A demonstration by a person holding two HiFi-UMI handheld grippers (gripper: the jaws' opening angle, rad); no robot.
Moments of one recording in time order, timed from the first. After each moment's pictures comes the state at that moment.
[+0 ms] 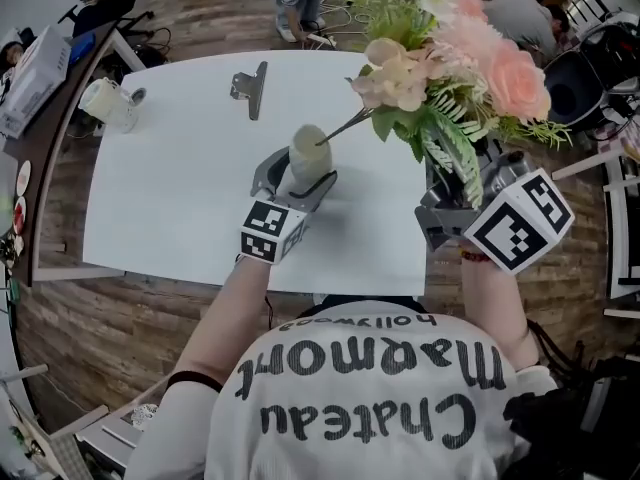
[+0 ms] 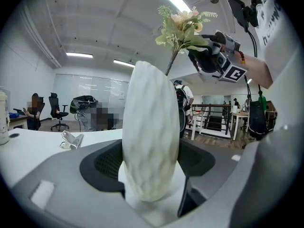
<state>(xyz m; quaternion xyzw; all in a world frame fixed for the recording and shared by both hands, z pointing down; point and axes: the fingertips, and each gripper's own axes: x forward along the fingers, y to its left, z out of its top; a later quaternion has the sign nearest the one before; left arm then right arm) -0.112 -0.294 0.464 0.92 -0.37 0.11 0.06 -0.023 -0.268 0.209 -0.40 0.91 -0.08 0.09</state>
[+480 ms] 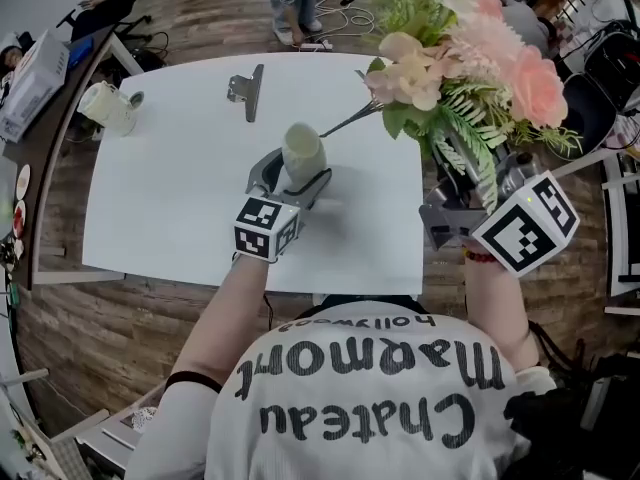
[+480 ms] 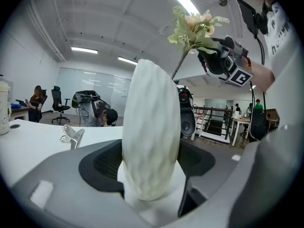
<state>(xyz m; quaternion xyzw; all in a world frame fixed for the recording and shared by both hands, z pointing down) -0.111 -0.292 0.466 0.92 -0.37 0.11 0.10 -0.003 -0.255 0.197 -0.41 0.90 -0.07 0.12</state>
